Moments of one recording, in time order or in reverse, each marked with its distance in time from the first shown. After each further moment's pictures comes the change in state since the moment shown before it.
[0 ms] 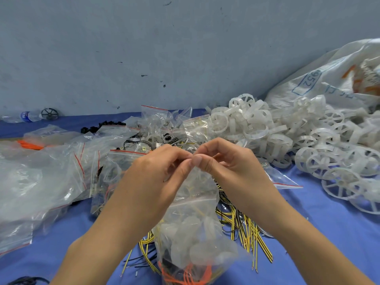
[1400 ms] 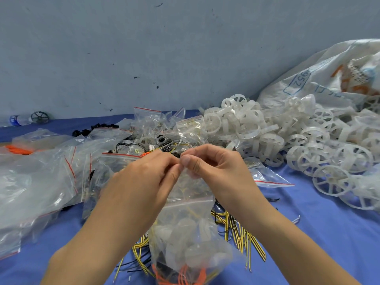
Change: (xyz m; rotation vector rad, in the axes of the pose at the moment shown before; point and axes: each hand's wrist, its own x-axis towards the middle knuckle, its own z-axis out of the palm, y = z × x) left_hand -0.002 0.004 -0.004 0.183 -0.106 -0.067; right_hand 0.000 0.000 0.011 0.260 0.052 0.142
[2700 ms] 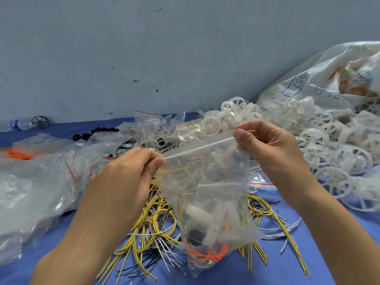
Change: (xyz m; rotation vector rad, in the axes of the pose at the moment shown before) left_hand -0.001 -0.013 -0.012 0.064 0.150 -0.043; right_hand 0.012 -0.014 -0.070 -0.110 0.276 -0.049
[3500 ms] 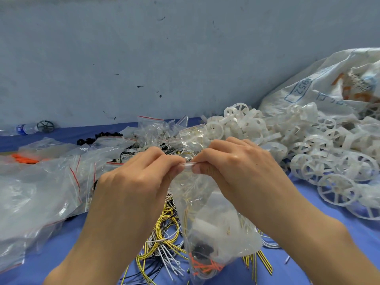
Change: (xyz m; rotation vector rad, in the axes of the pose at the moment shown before) left_hand 0.000 0.021 -0.005 0.137 0.155 0.249; right_hand -0.026 -0.035 0.041 -1.045 -0.223 -0.679
